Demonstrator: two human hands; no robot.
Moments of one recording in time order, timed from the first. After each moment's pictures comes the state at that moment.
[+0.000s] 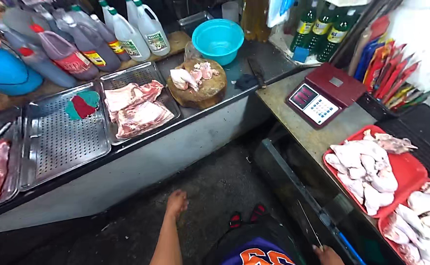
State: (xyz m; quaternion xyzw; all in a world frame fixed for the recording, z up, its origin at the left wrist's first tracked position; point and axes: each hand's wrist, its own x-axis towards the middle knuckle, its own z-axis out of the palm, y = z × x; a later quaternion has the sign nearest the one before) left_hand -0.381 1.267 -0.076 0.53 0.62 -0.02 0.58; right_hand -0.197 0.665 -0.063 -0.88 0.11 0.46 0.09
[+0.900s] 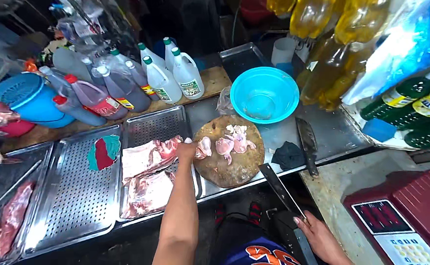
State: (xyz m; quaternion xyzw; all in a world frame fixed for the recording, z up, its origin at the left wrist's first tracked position) left_hand 0.076 1.674 0.091 0.64 0.67 0.11 0.36; right_hand 0.231 1.167 0.084 -0.87 -0.28 0.35 0.20
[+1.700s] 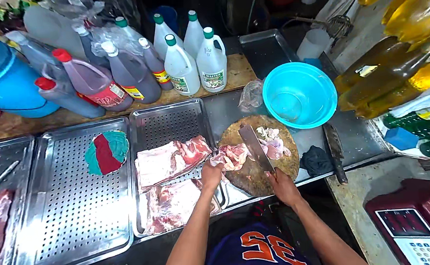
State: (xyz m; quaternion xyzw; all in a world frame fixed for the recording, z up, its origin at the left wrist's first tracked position) left_hand -0.001 1.690 0.039 0.59 0.59 0.11 0.54; right_hand 0.183 1.474 0.088 -0.88 -0.30 0.34 0.15
